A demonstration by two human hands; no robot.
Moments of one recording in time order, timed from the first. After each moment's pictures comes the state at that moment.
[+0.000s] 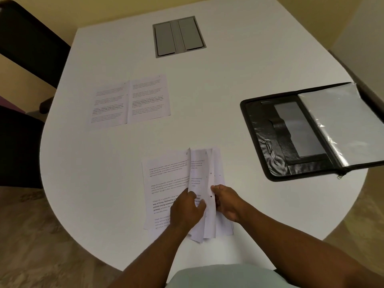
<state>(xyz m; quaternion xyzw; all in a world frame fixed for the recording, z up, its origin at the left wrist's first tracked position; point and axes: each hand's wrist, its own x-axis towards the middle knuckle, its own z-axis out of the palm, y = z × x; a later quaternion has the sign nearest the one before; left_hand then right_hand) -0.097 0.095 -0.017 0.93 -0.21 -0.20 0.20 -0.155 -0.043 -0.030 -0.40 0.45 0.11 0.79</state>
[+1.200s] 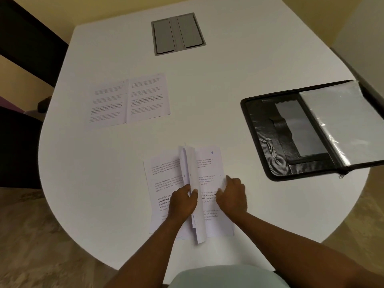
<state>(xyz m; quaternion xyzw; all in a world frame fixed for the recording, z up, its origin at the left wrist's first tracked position) -0.073 0.092 -0.016 0.90 -0.15 -0.26 0.33 -0.159 -0.040 -0.030 -0.83 0.44 0.06 0.34</state>
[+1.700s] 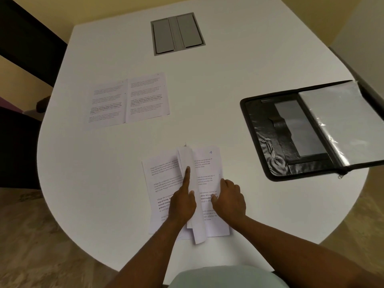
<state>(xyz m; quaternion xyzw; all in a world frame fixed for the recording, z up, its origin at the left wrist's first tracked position) -0.076 0.091 -0.013 0.90 -0.22 -0.23 0.29 -0.163 -0.031 -0.036 -0.88 0.38 0.06 0.27</state>
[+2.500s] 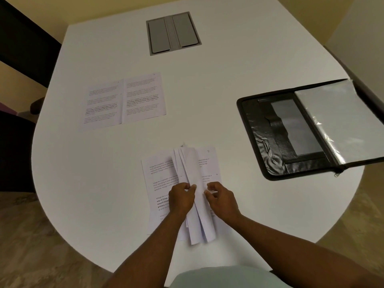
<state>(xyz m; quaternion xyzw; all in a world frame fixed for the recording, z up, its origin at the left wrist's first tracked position) -0.068 0.069 -0.014 0.89 -0.03 -0.25 0.37 -0.163 -0.031 -0.039 -0.78 0.35 0.00 0.52</state>
